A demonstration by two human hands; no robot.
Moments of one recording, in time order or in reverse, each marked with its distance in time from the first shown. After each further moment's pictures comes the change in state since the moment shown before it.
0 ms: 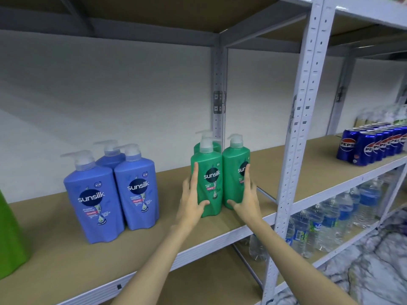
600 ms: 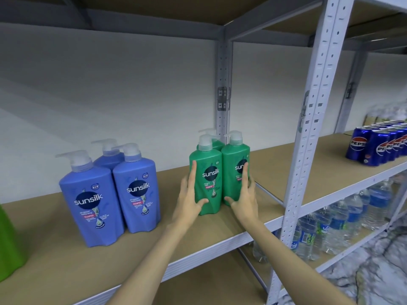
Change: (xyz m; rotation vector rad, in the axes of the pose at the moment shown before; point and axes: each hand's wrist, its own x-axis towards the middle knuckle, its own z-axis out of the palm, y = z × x) left_hand 0.016 -0.018 -0.006 -0.001 0.015 0.033; right_hand 0.014 0.000 0.024 -0.135 0.041 0.001
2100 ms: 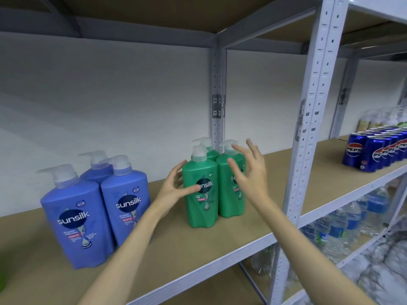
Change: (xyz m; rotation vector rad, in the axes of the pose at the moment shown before) left_hand 0.056 -0.008 -0.035 -0.578 -0.162 -0.189; right_hand 0.052 -0.055 -0.056 0.222 0.134 -0.229
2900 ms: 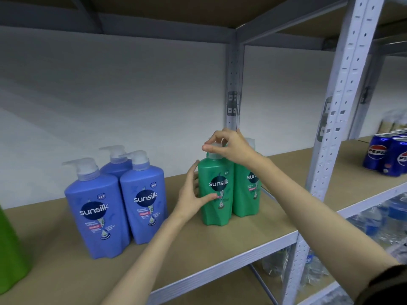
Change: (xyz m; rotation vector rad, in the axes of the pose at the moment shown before) left_hand -0.016 -0.017 0.011 0.113 0.060 0.112; right_hand 0.069 -0.050 0.041 -0.161 -0.497 -0.172
